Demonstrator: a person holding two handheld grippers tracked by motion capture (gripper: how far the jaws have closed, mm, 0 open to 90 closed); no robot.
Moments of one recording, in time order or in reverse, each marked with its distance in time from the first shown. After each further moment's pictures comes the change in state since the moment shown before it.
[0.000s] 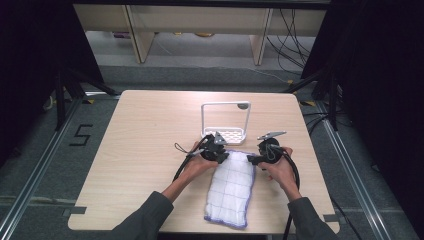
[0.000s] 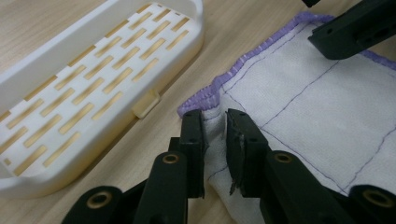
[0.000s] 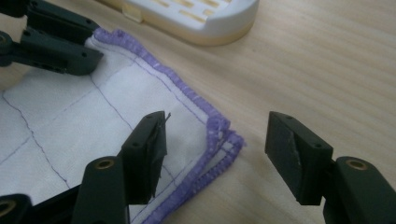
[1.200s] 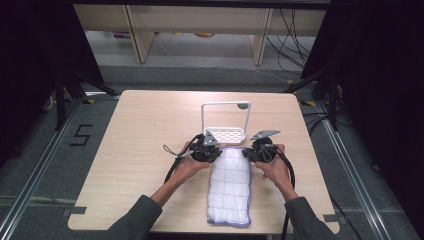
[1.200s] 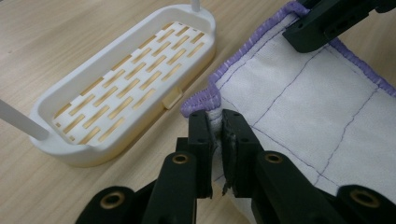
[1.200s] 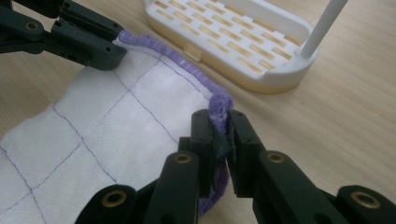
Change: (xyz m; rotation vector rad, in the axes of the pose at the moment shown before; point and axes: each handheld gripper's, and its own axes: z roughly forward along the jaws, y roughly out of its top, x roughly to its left) left arm 0.007 -0.009 -0.034 -0.070 0.031 0.012; right arm 0.018 0.013 -0.004 -0.097 0.108 -0.130
